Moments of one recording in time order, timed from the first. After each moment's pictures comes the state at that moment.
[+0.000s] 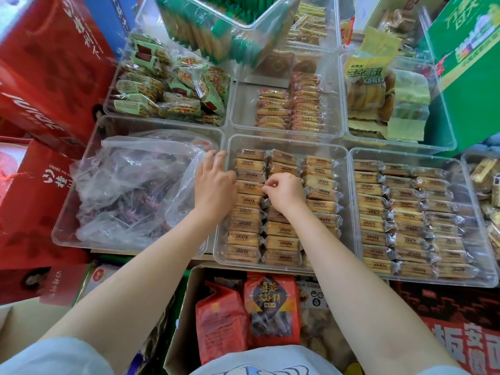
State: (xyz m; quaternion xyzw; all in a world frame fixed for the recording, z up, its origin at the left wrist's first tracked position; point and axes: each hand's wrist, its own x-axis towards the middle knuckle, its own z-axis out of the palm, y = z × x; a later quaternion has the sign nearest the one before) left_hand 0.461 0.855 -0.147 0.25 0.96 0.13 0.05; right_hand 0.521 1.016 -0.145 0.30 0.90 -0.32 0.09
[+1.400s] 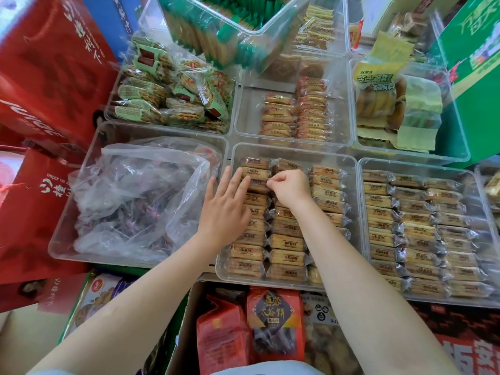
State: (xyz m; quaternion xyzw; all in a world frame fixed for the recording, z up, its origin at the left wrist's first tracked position) left_hand 0.479 0.848 -0.168 0.33 0.94 0.10 0.06; right_hand 0.490 1.028 -0.138 0.34 0.85 -0.39 0.09
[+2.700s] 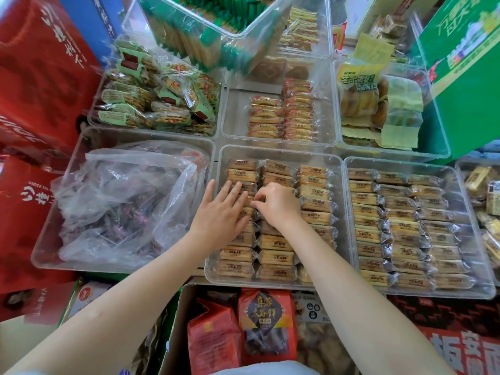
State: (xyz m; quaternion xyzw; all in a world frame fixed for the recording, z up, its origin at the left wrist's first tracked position) left_hand 0.481 0.858 -0.160 0.42 0.90 -0.06 0.12; right_hand 0.521 1.021 -0.144 0.19 0.95 -0.23 0.10
